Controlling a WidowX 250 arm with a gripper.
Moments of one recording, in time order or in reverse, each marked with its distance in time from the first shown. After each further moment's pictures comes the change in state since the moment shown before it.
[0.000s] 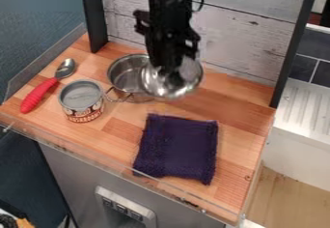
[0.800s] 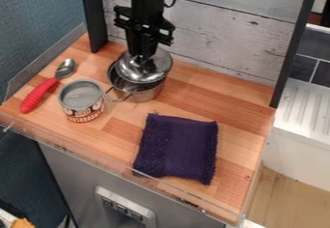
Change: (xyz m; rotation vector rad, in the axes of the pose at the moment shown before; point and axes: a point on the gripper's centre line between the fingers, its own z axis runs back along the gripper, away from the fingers) arm 0.018 0.067 -0.033 0.061 0.078 0.170
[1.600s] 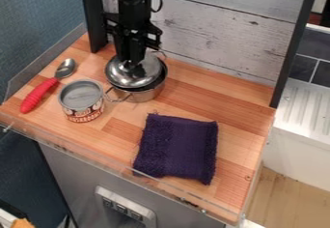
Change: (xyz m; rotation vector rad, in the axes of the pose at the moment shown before) arm -0.010 0.008 -0.008 -0.009 0.022 0.018
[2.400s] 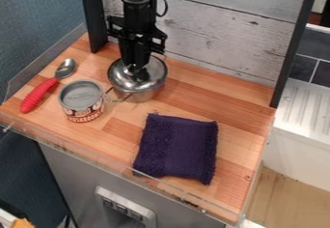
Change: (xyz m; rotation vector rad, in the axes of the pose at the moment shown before) arm 0.000 -0.010 -0.007 0.001 0.018 -0.027
